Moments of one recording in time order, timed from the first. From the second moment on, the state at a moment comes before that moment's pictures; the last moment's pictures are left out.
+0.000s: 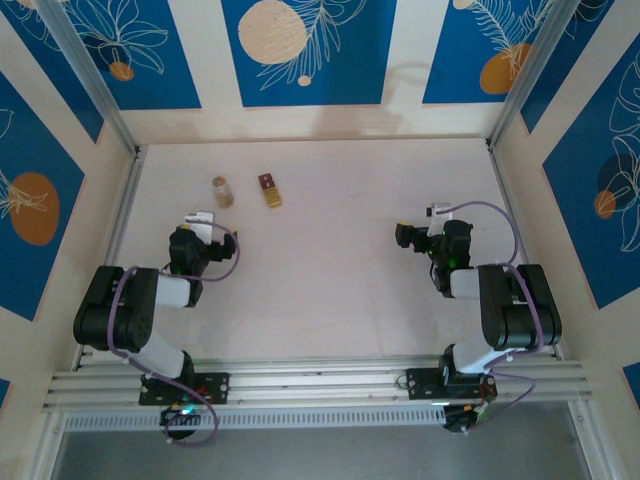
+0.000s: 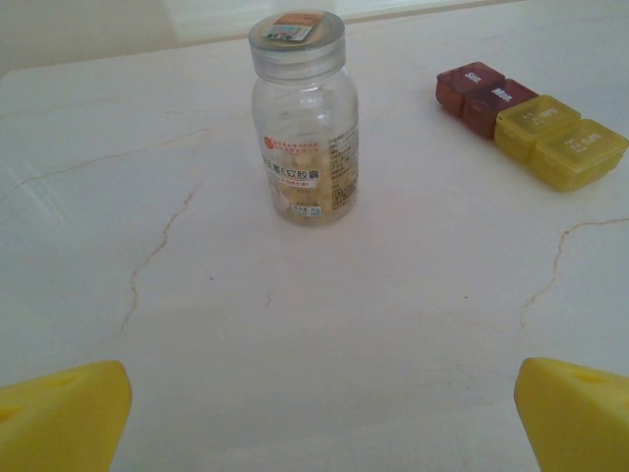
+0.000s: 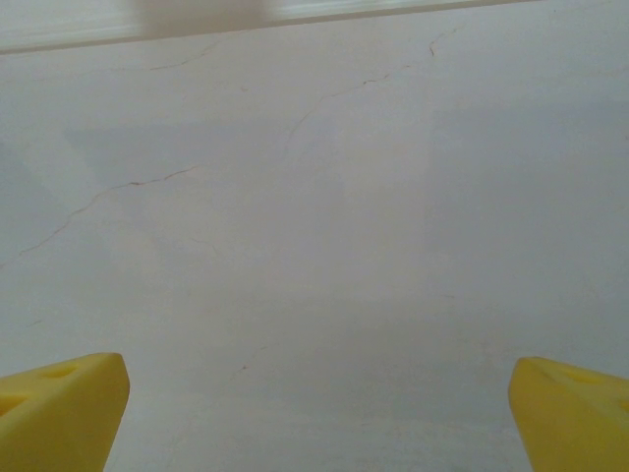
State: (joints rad) left arm -0.07 1.57 0.38 0.82 0.01 0.08; right arm 0.00 1.53 0.41 0.71 -0.18 0.08
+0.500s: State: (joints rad) left arm -0.07 1.57 0.37 0.82 0.00 0.08; right arm 0.00 1.53 0.41 0.71 -0.18 0.07
